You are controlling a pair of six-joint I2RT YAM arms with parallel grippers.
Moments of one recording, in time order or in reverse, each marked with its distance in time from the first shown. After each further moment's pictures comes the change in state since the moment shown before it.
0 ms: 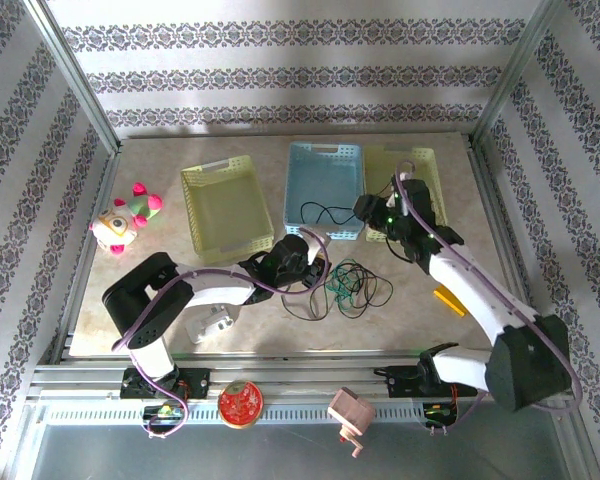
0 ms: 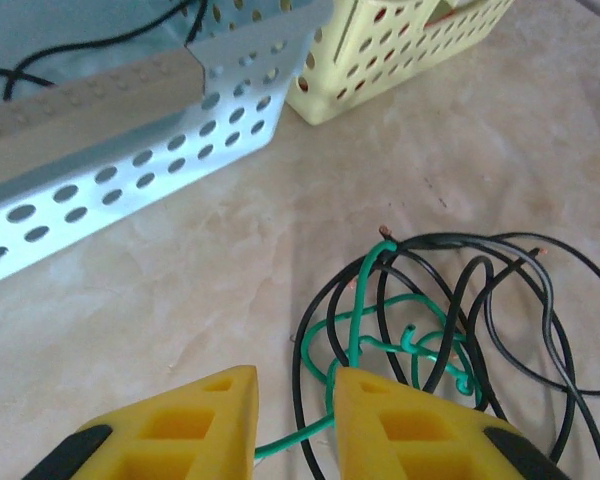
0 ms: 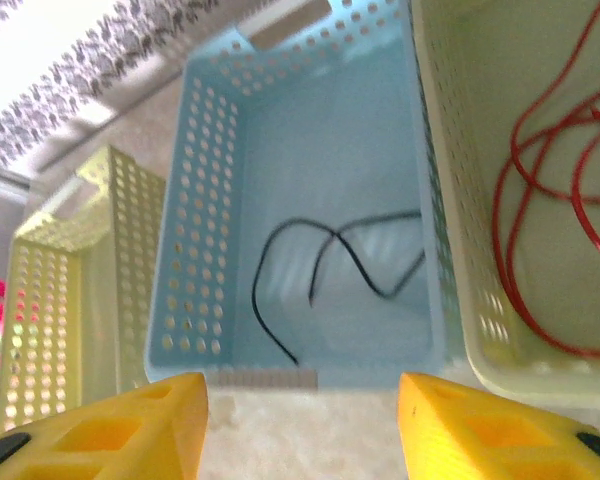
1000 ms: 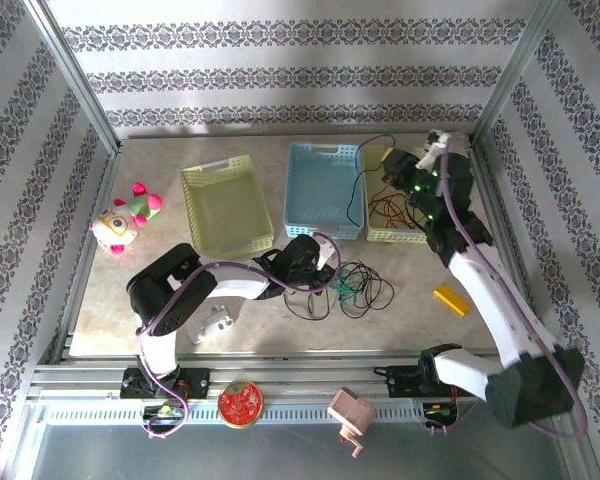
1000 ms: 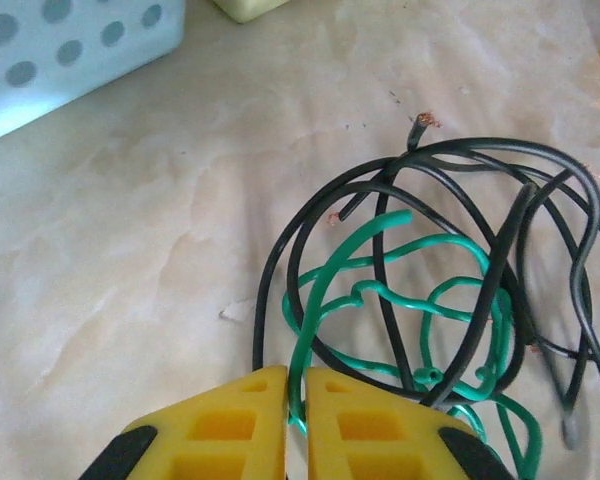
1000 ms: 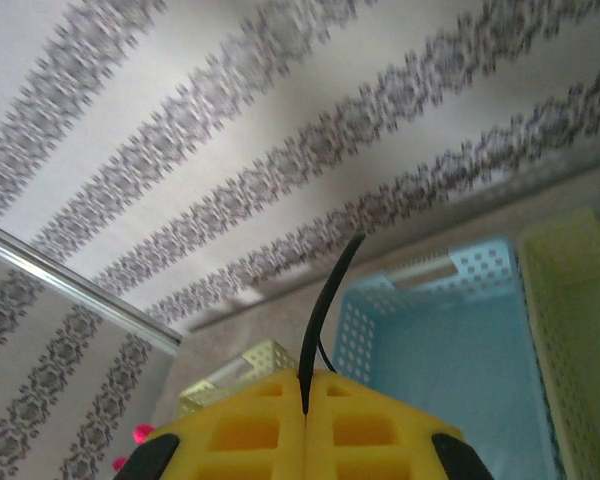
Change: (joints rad) left arm 0.000 0.118 0.084 -0.063 0.128 0.029; right arm -0.108 -0.004 0.190 0.233 -0.056 0.031
